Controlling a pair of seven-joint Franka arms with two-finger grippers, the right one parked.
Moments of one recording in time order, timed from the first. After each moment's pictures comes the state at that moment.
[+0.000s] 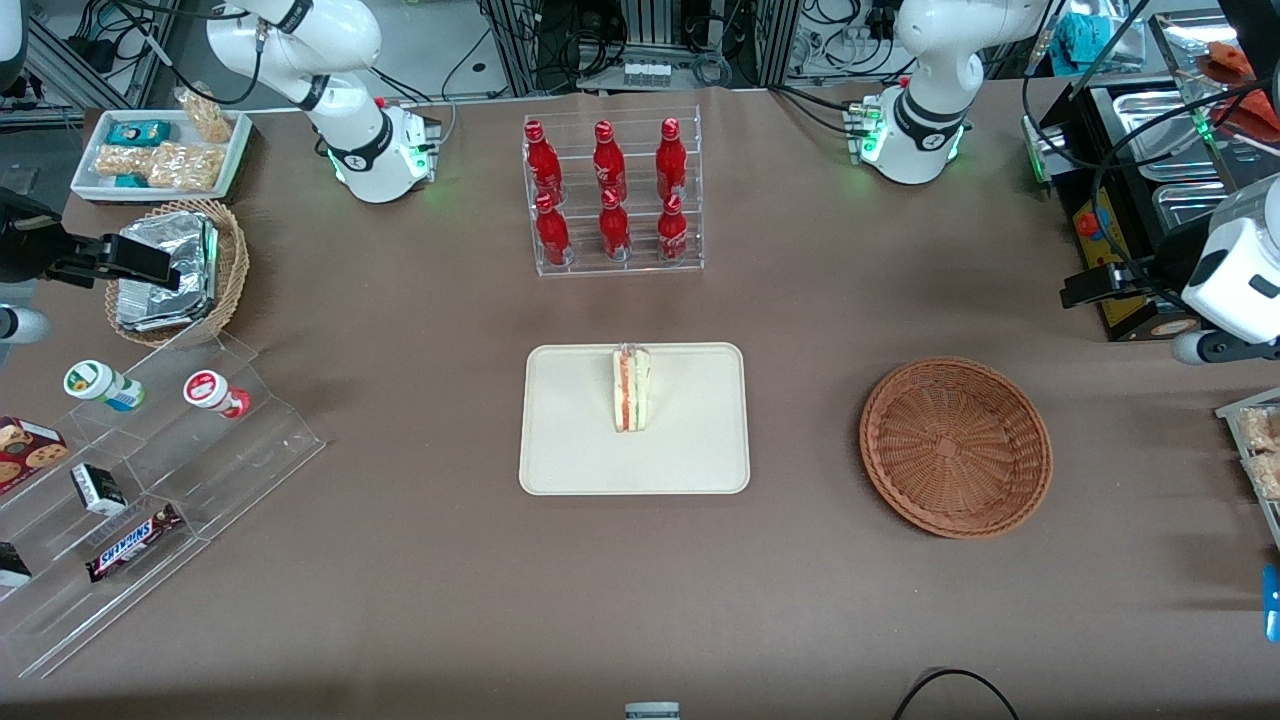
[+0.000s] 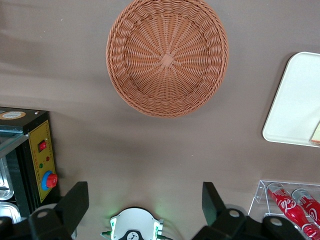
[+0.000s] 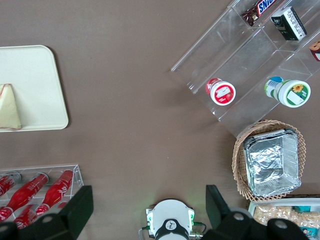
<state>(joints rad) 0.23 0.13 -0.27 -1.46 0.00 1.36 -0.17</state>
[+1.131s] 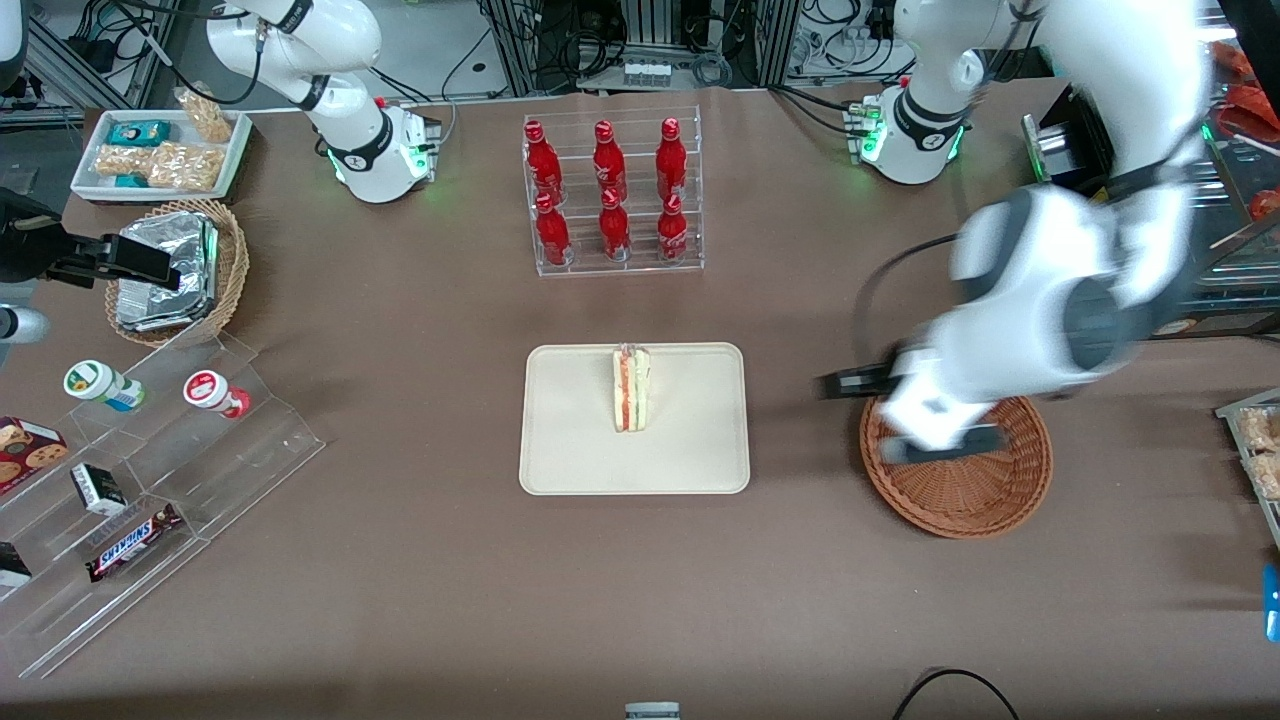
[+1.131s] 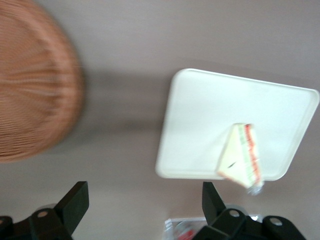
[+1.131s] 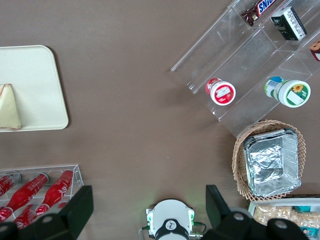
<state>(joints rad) -0.15 0.44 -0.31 -1.51 -0.15 1.85 -0.54</state>
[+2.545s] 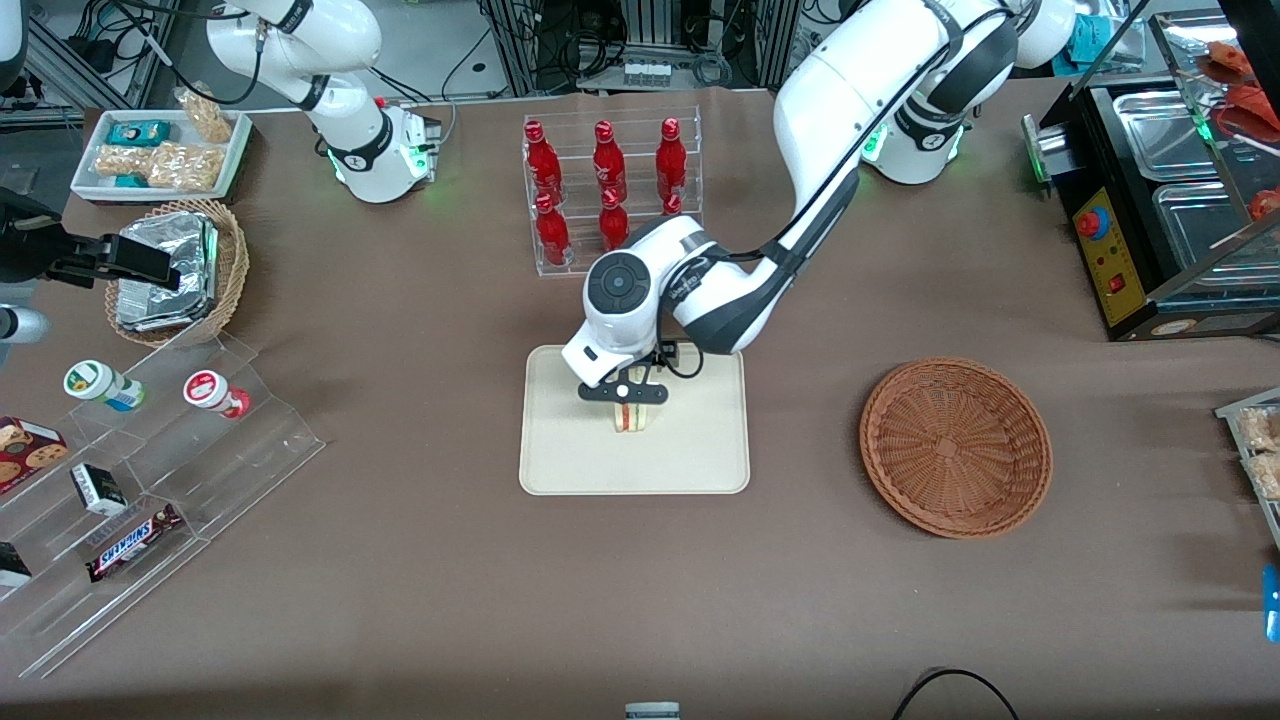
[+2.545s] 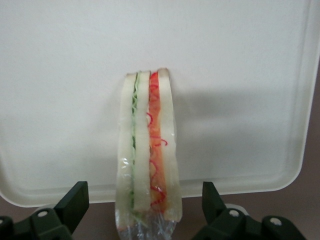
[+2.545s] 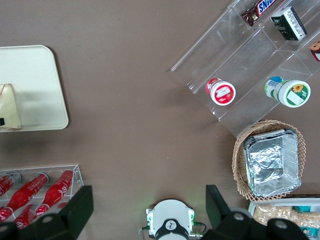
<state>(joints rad) -0.62 0.82 -0.30 -1.33 0.12 2.04 -0.83</state>
